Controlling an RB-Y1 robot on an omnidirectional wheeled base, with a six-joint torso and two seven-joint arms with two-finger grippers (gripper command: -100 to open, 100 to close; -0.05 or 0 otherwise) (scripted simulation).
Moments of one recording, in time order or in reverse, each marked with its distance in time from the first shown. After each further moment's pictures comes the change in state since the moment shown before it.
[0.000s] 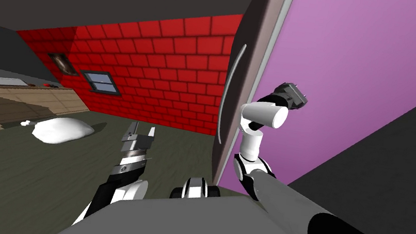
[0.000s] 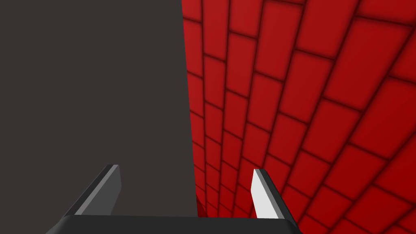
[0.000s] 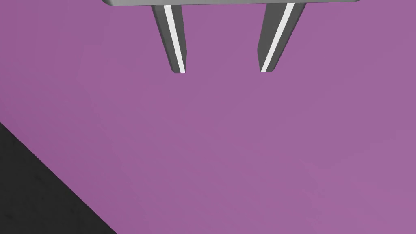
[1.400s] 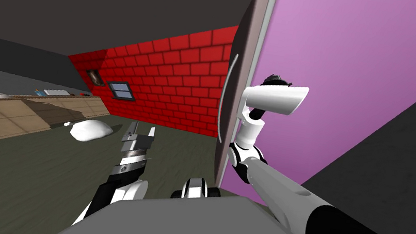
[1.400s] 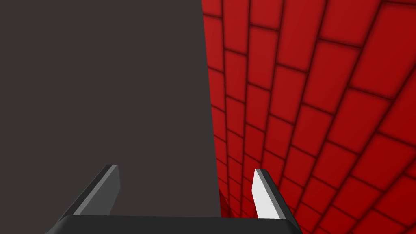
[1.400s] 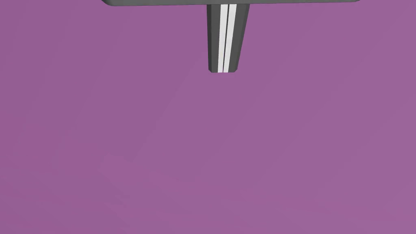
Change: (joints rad) left arm 0.000 0.000 0.000 0.000 0.000 0.000 0.000; right arm -0.222 0.053 -0.033 0.023 -0.295 -0.140 0.089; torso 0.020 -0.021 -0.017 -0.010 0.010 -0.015
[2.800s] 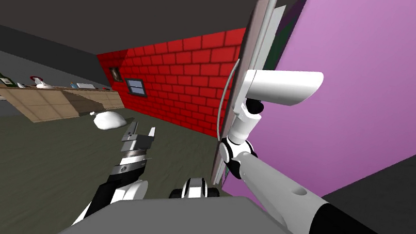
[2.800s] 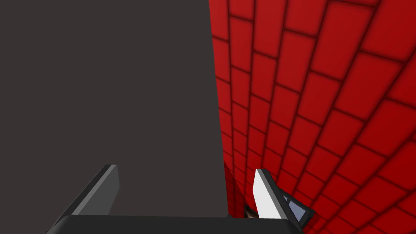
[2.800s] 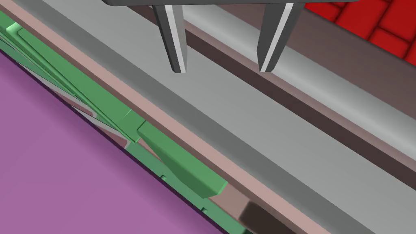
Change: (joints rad) left arm 0.000 0.000 0.000 0.000 0.000 0.000 0.000; right arm -0.147 0.134 -0.007 0.008 -0.235 -0.214 0.062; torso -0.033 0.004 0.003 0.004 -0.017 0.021
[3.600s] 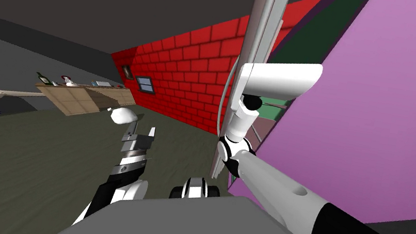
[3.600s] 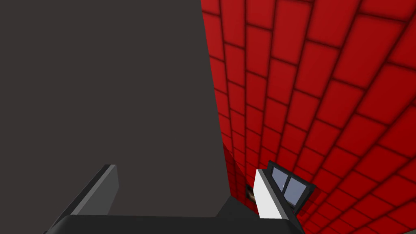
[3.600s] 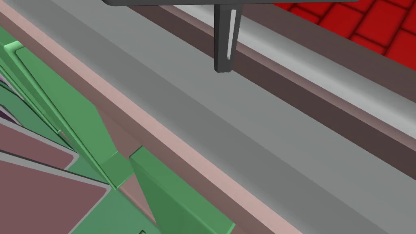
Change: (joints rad) left arm 0.000 0.000 0.000 0.000 0.000 0.000 0.000; right arm -0.049 0.026 0.009 0.036 0.009 -0.048 0.010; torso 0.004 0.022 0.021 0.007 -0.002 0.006
